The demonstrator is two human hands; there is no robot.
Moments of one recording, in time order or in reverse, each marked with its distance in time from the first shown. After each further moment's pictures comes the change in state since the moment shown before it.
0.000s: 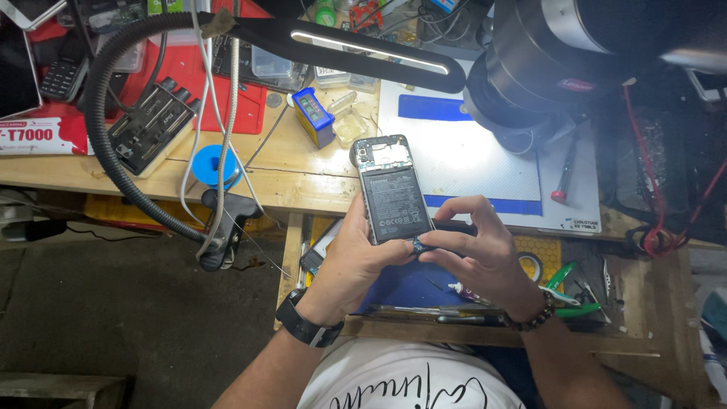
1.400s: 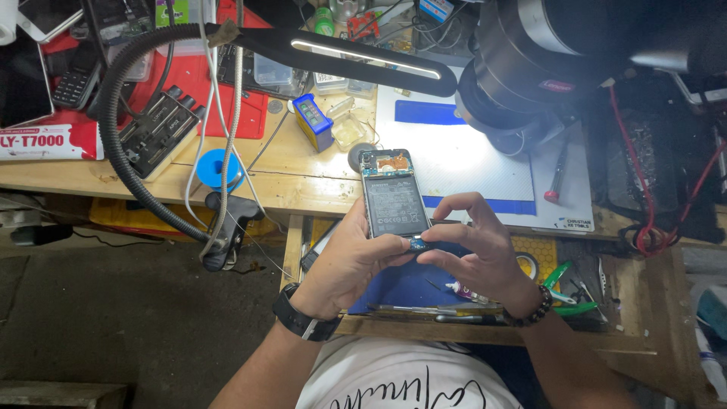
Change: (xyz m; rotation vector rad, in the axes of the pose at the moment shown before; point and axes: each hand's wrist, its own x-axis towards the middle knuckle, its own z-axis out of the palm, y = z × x) left_hand -0.001 0.006 -0.002 -0.063 -0.059 -0.097; right_hand -0.004 0.005 -0.002 0.082 0.020 0.000
